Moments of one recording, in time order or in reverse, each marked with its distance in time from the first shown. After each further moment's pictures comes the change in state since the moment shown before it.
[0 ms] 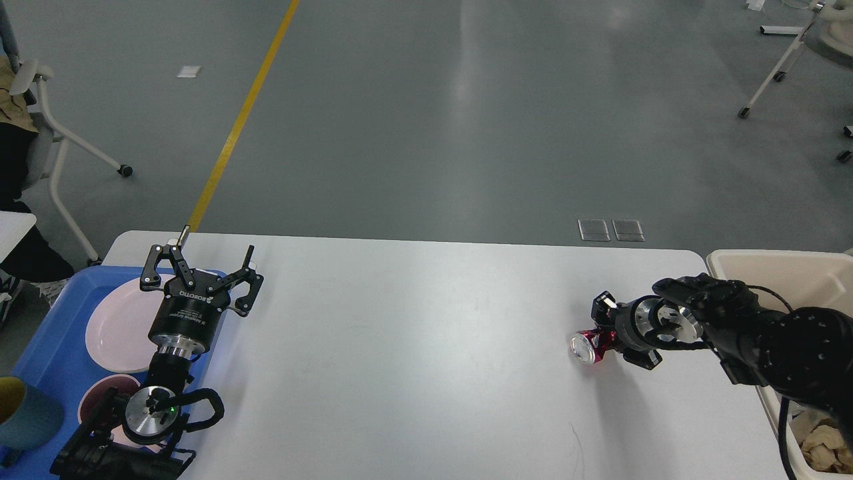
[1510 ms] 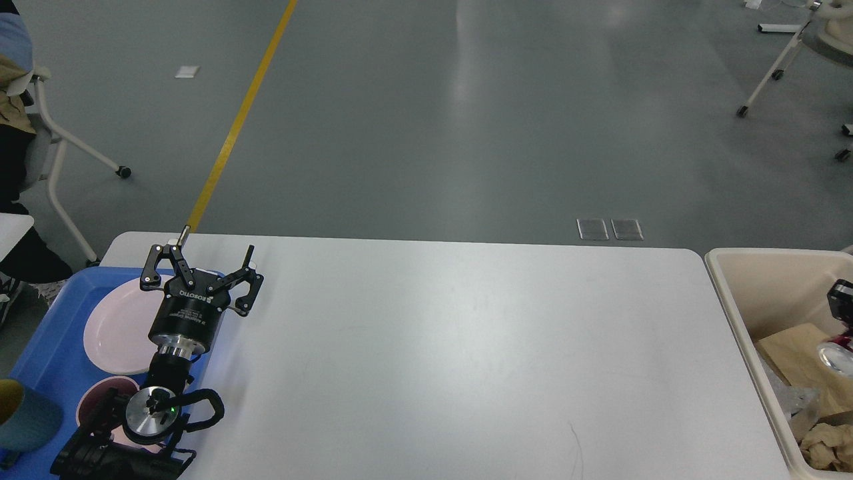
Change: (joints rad) left arm 0.000 0.000 0.000 0.000 0.000 0.000 0.000; right arm 0.333 -0.544 -0.323 0.368 -0.404 0.050 0.000
